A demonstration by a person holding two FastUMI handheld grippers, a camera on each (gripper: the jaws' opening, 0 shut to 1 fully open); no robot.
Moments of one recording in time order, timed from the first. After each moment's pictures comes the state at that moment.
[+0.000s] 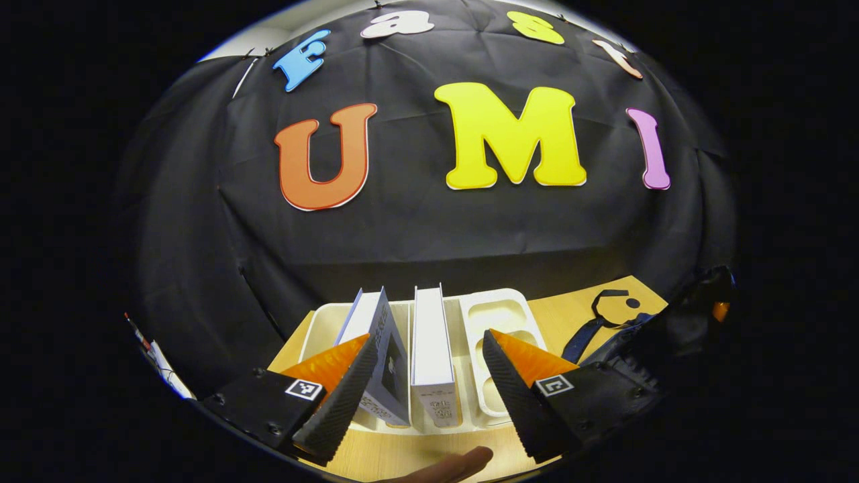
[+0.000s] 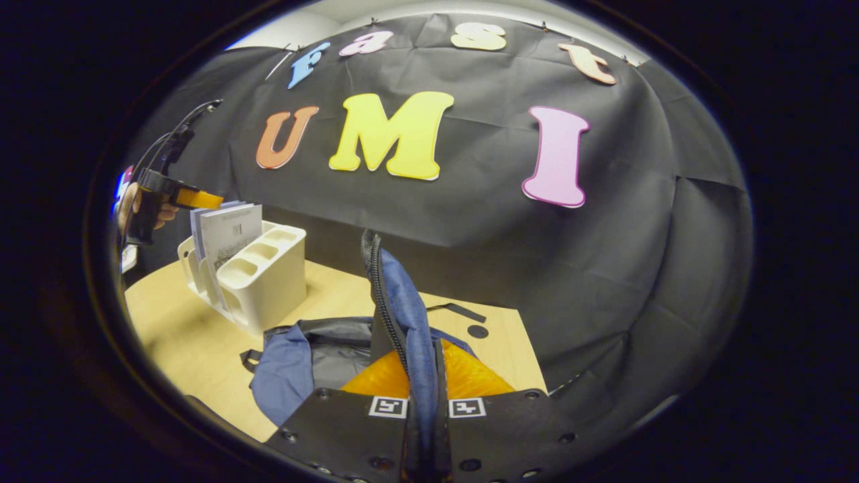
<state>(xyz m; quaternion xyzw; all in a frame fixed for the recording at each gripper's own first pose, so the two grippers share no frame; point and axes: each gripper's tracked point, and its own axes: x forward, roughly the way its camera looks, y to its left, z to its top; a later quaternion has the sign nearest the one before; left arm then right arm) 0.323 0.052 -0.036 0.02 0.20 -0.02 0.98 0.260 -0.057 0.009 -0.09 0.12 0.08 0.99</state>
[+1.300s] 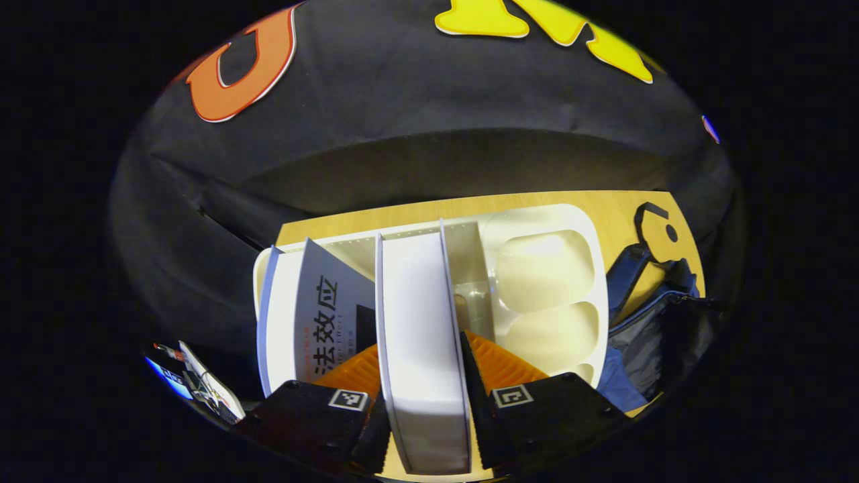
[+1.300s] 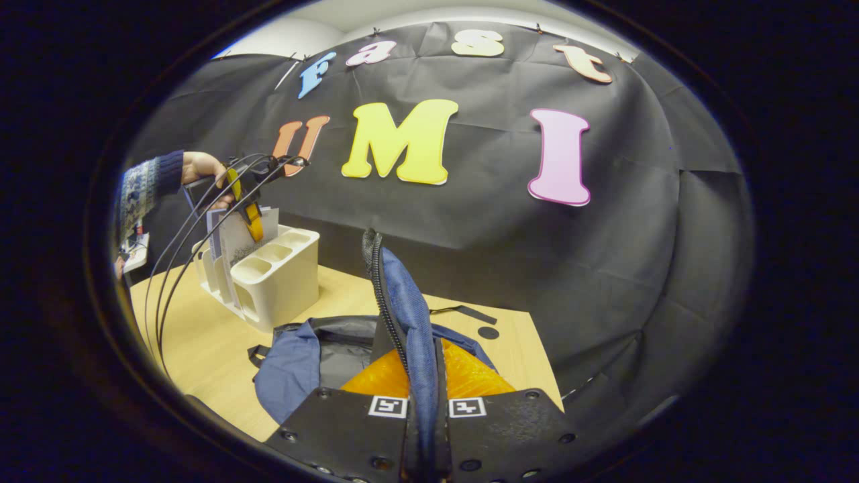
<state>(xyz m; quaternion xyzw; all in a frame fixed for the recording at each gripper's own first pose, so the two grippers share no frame) 0.383 0.037 -0.140 0.05 0.53 -0.03 0.85 0.252 -0.062 -0.010 -0.07 0.10 0.11 0.99</state>
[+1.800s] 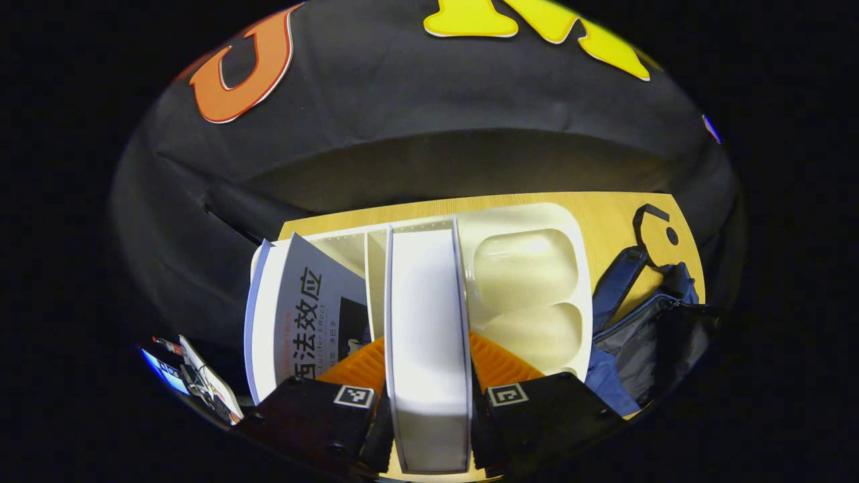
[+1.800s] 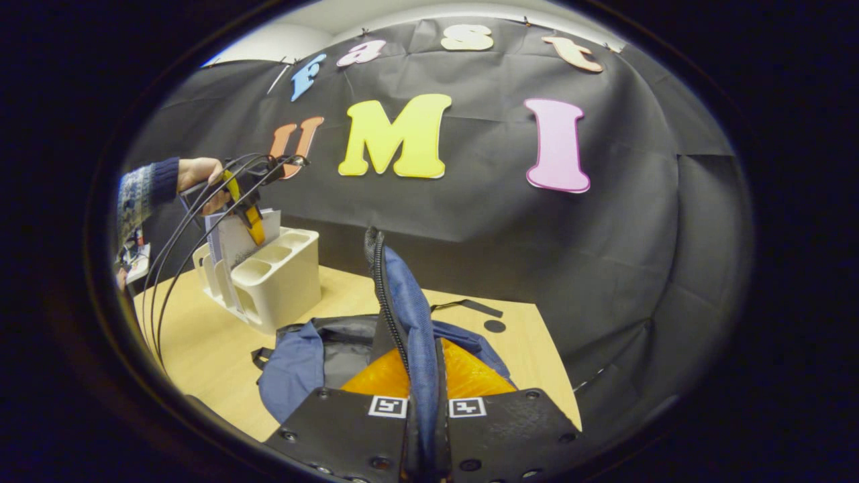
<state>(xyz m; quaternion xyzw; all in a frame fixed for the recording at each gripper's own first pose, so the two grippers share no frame) 0.371 0.021 -0.131 0.05 0.52 -0.02 0.85 0.257 -0.060 -0.023 -0.05 0.11 0.12 0.99</state>
